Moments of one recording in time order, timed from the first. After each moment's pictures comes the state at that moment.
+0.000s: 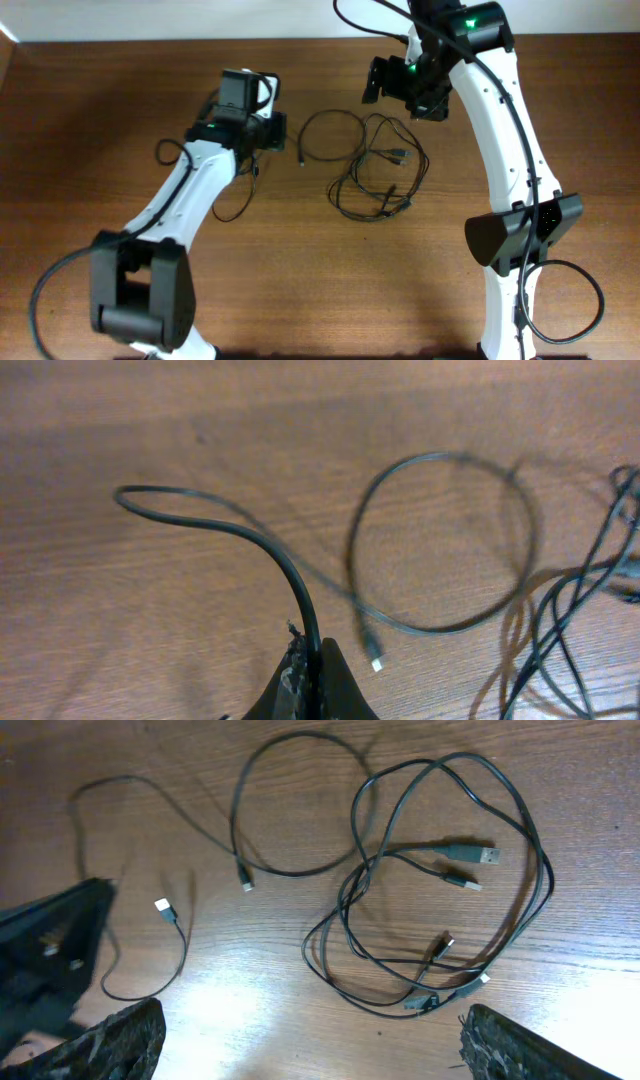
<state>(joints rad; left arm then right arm) -0.21 1.78 1.32 -0.44 0.07 -0.07 0.28 2.24 2.53 -1.58 -0.27 0.47</state>
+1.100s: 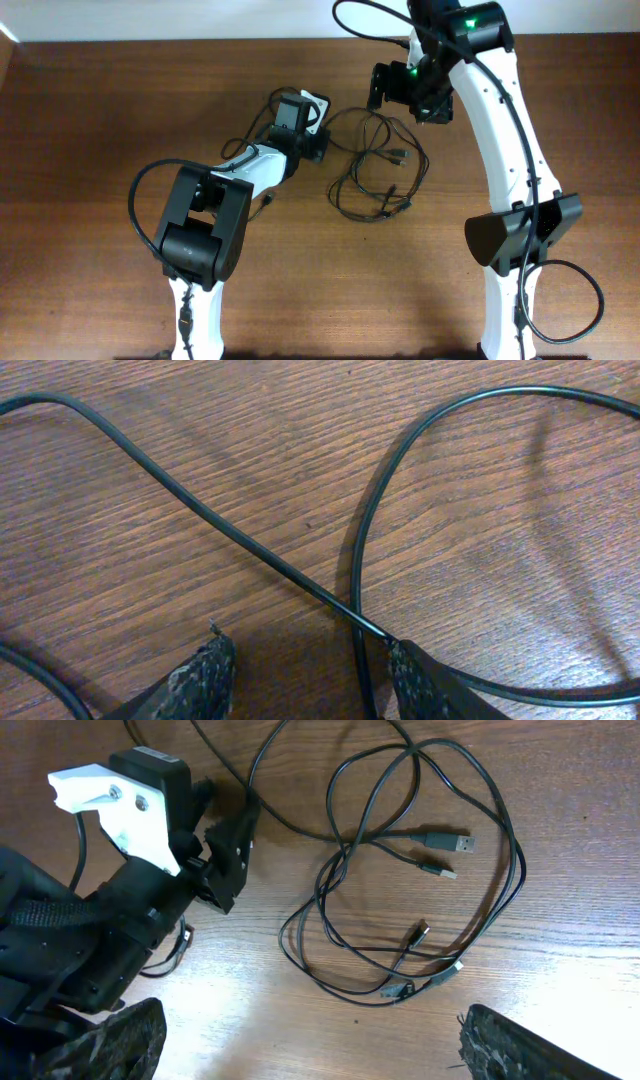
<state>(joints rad) -0.35 2.16 1.31 0.03 0.06 0.05 0.28 2.24 2.53 -1.62 -0.24 0.43</state>
